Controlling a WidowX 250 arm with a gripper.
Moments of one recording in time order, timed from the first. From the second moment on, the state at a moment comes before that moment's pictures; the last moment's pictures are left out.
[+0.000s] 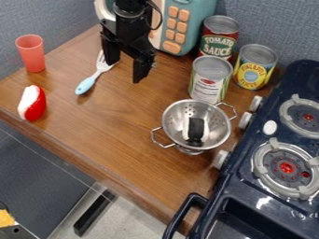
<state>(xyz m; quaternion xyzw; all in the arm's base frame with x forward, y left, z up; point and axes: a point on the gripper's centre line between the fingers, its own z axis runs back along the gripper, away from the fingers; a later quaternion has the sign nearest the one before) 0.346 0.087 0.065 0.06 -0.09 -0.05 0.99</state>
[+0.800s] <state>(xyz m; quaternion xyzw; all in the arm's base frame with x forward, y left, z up) 0.343 0.095 0.060 0.01 -0.02 -0.02 1.00</state>
